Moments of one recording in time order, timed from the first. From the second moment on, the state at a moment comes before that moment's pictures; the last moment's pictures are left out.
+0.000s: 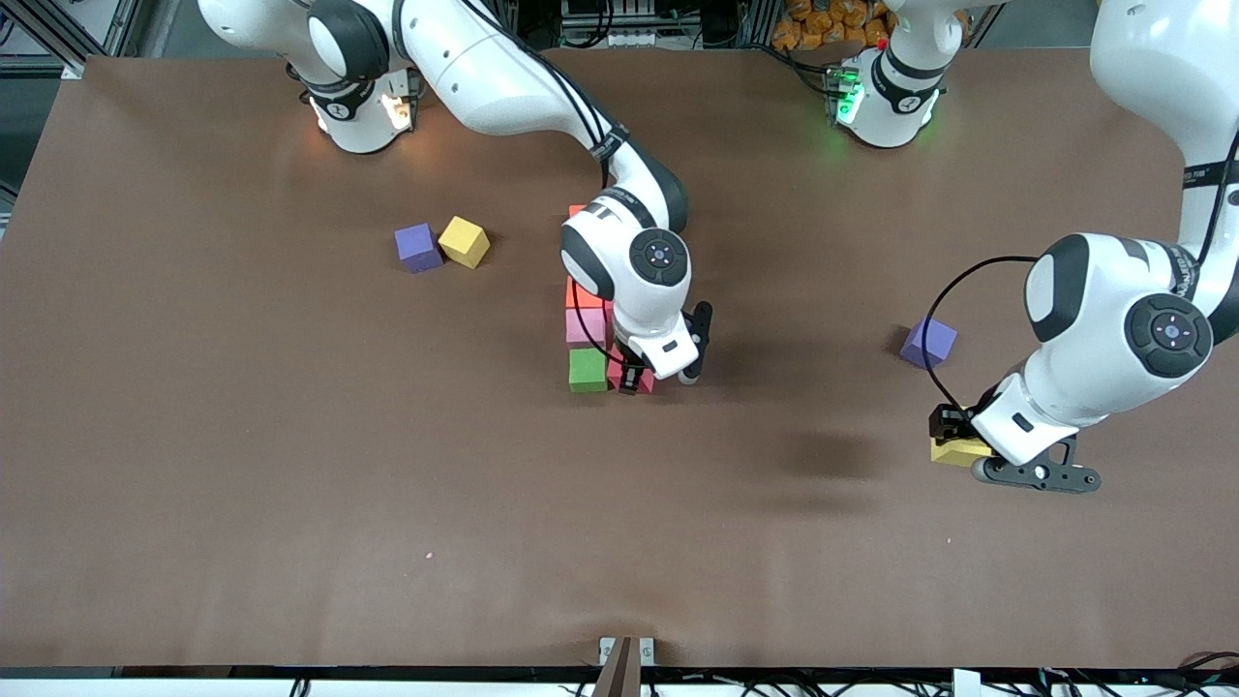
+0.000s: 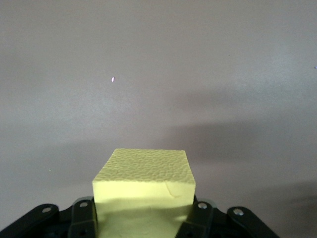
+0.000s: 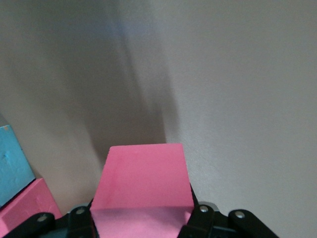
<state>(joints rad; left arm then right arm) 0.14 0.49 -0.30 -1.58 0.15 2.11 -0.06 0.98 1.02 -0.30 -1.03 0.16 2.00 -0.59</state>
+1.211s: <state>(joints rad) 0.14 0.51 -0.30 -1.57 0.15 2.11 -0.10 1.01 1.05 -0.32 -1.04 0.07 1.98 -0.62</state>
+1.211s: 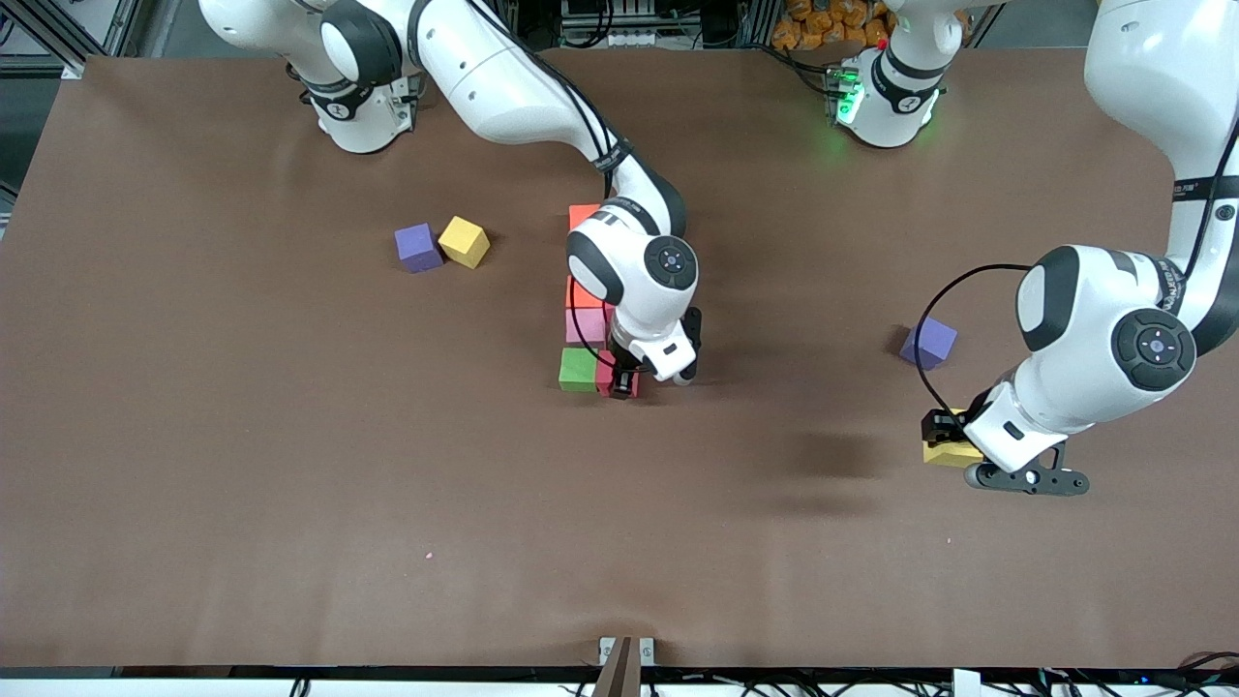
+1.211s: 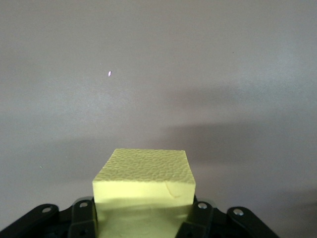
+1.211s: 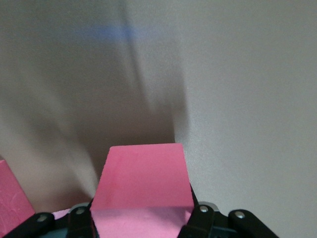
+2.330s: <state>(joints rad) 0.11 0.52 -0.31 -1.57 0.15 2.11 -0.24 1.02 1.00 -0.33 -1.03 0.06 1.93 -0.62</state>
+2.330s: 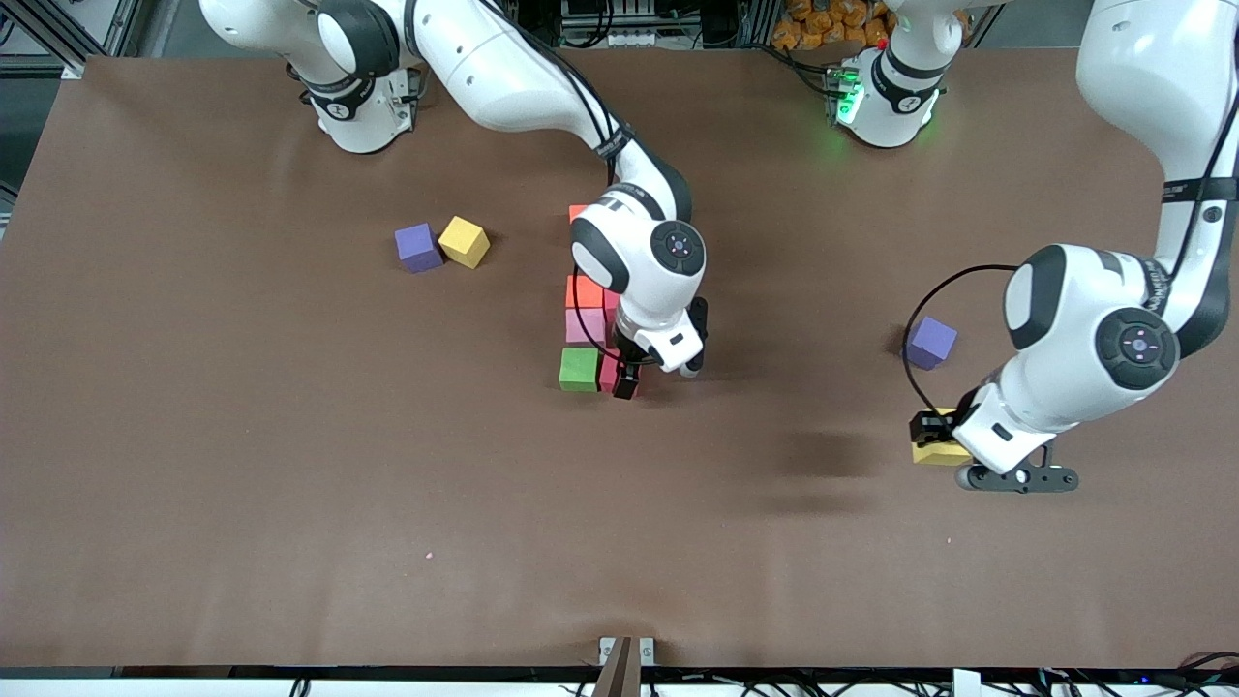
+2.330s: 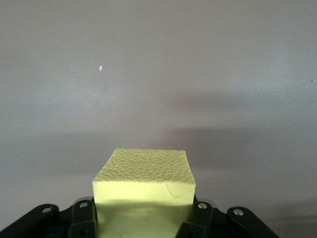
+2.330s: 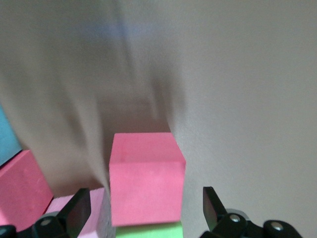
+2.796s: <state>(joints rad) 0.00 0.56 -0.32 -1.57 0.15 2.11 -0.74 0.99 0.90 -0.34 -1.03 0.06 1.82 -0.61</state>
